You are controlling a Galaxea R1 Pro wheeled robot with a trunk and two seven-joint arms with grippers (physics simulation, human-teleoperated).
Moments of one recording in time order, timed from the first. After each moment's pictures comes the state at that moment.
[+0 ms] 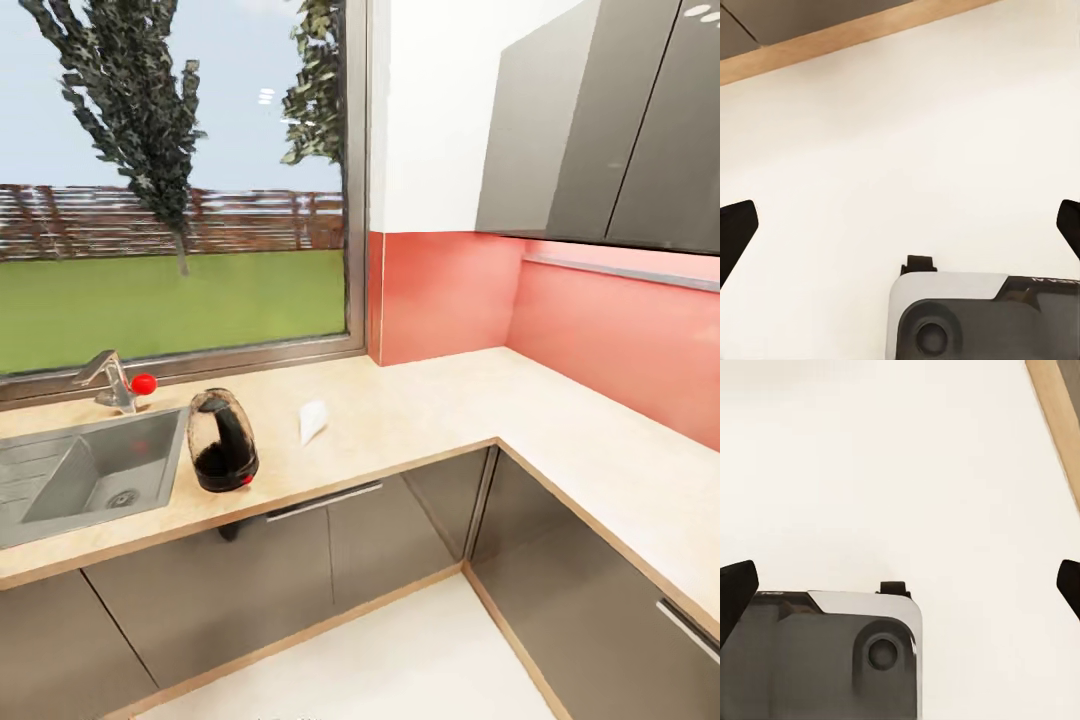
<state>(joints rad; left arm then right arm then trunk) -0.09 0.06 0.01 -0.35 0.07 -0.17 0.00 -0.01 -0.03 0.00 -0.45 0.01 -0.09 0.00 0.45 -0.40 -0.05</state>
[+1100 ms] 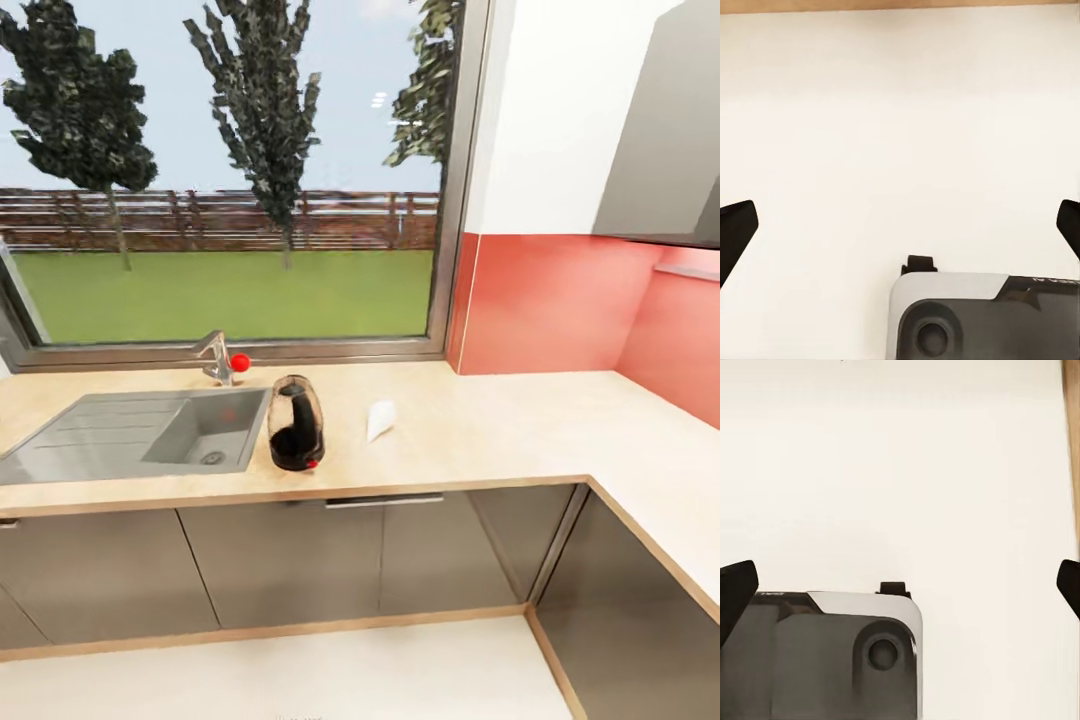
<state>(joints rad) -0.09 0.06 0.01 -0.35 0.07 -0.17 0.00 -0.01 -0.03 -0.01 -0.45 0.01 -0.09 0.00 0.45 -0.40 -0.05</state>
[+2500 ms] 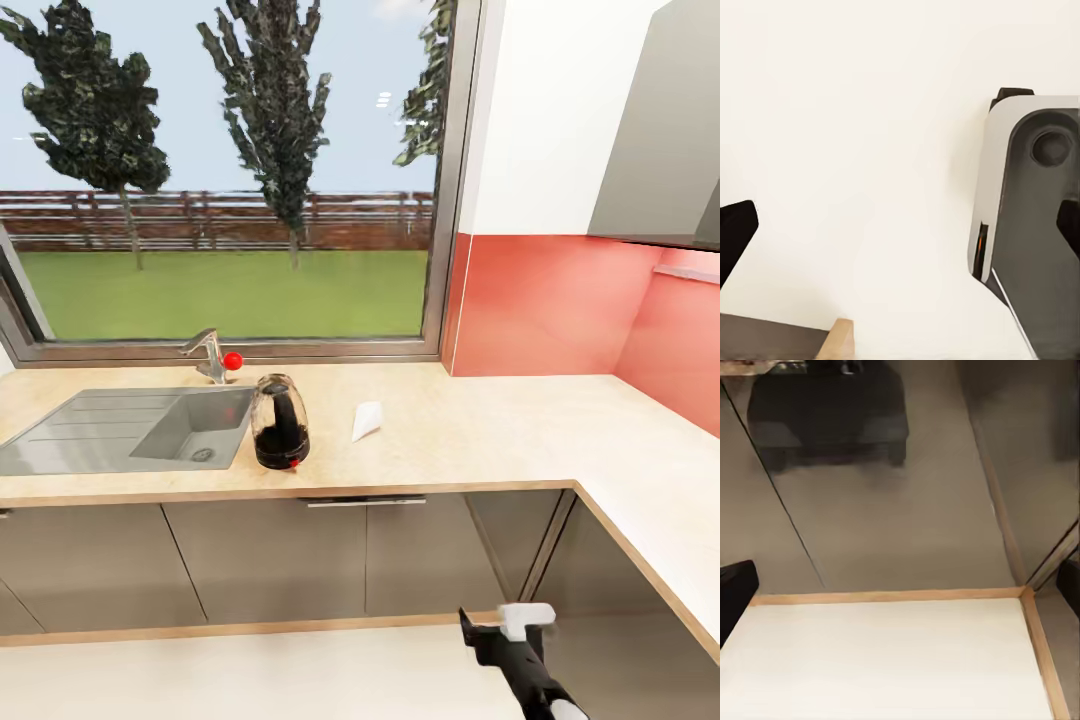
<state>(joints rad) -0.09 0.19 0.00 0.00 0.06 -0.15 0.00 -0.03 0.00 0.01 -1.22 0.00 0.12 0.01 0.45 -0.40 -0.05</state>
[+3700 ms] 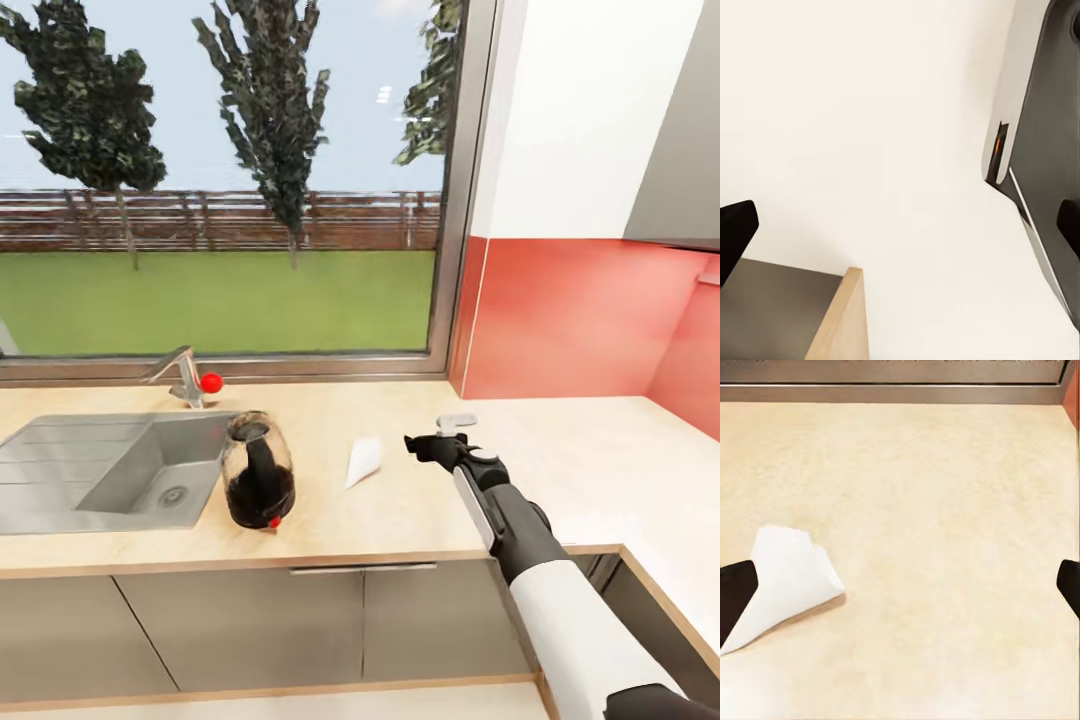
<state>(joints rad) -0.07 0.19 0.00 0.02 0.06 0.05 0.03 -0.78 0.06 0.14 -0.98 -0.08 0.49 0.01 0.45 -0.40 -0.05</state>
